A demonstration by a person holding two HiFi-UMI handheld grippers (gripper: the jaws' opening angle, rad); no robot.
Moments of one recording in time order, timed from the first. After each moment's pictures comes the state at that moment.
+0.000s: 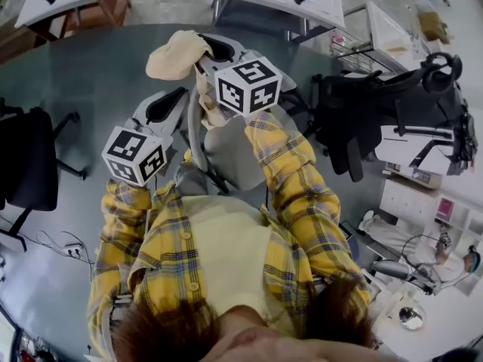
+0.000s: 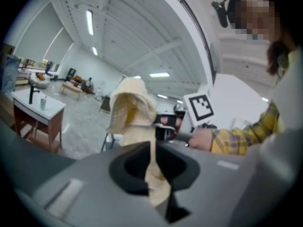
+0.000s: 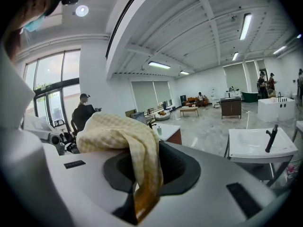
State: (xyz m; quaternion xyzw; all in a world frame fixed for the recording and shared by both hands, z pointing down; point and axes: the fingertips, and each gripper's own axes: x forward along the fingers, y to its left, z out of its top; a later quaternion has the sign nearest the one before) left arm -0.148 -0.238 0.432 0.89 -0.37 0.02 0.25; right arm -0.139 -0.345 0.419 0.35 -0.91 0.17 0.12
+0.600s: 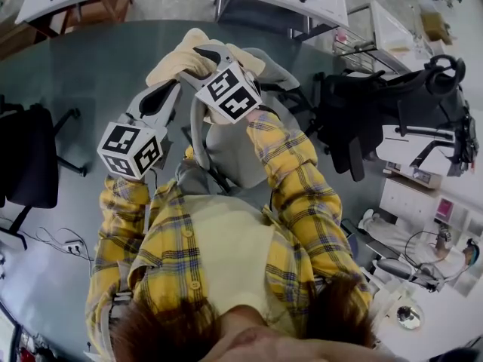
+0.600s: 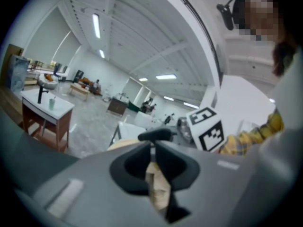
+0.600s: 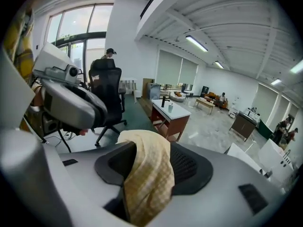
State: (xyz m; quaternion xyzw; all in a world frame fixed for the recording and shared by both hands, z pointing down) left arm -0.173 -0.257 0.442 0.87 -0.41 0.02 0.26; right arm -0.161 -0.313 0.495 0.24 -0.90 0.03 0.35
